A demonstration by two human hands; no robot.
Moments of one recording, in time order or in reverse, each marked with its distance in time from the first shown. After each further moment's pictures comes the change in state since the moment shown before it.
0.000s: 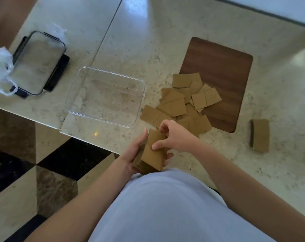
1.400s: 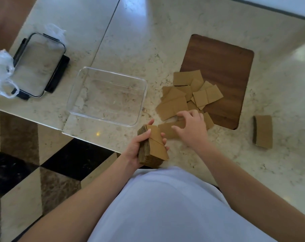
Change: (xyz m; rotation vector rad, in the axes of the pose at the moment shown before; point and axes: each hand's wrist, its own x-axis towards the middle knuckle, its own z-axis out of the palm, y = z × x) left_hand 0.008 0.007 -0.003 -0.058 0.050 0.284; right_hand 0.007 0.041 -0.001 -0.331 0.498 0.113
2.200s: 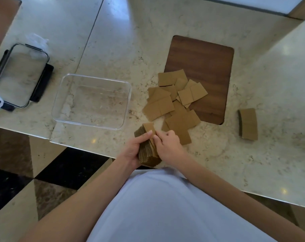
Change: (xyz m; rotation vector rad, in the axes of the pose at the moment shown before) left_hand 0.014 -0.018 0.016 0.242 0.206 -0.050; right_hand -0.053 -0.024 0.018 0.343 -0.278 0.136
